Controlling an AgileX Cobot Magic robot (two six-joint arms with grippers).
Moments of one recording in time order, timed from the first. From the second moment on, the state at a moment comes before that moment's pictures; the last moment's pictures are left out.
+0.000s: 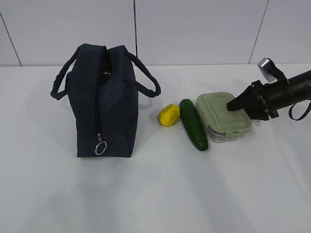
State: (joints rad) left arm -0.01 0.01 -0.52 -0.12 1.11 0.18; right arm -0.21 2.41 -1.71 1.03 1.23 -0.90
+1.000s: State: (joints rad) left arm -0.02 0.83 -0.85 -0.28 1.07 0.24; right arm -0.21 2.41 -1.71 1.03 1.25 -0.88
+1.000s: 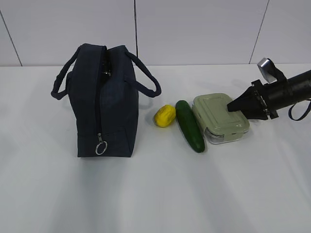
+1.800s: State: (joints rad) left arm -0.18 1.72 -1.48 -0.50 1.02 0.35; right arm -0.21 2.41 -1.71 1.03 1.25 -0.88
